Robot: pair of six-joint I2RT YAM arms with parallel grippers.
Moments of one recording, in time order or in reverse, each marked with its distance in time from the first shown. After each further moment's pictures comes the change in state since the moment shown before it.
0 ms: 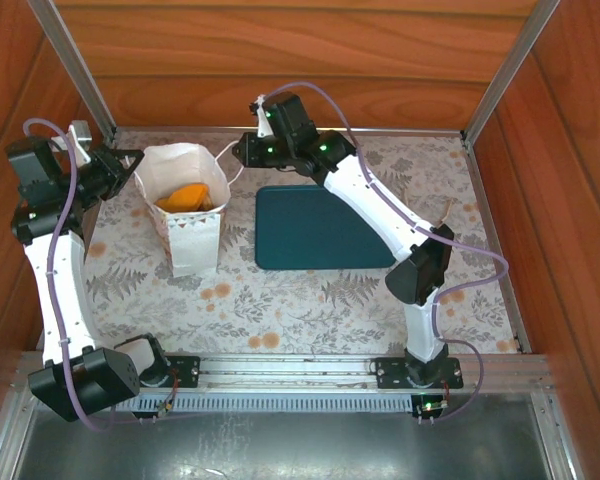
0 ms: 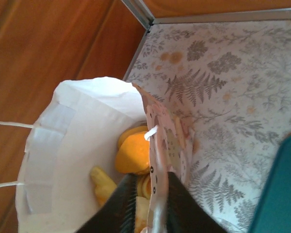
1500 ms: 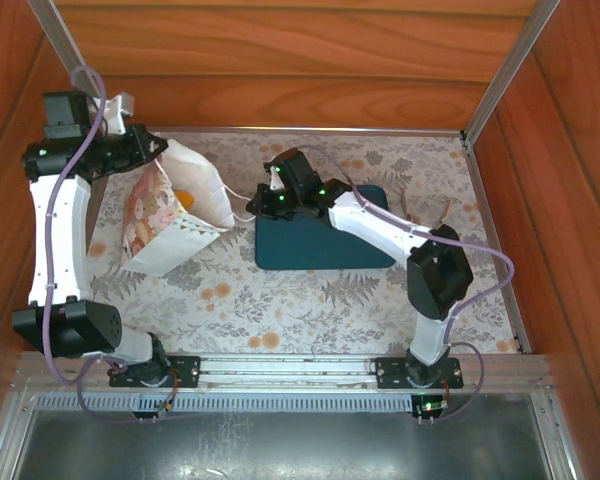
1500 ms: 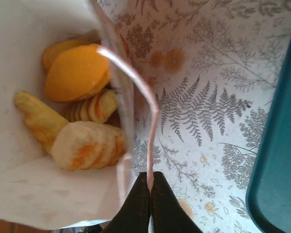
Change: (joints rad) left arm -0.235 0.326 0.437 -0.426 -0.225 0.421; right arm 0.012 -0.196 -0.706 0.371 -0.153 0.221
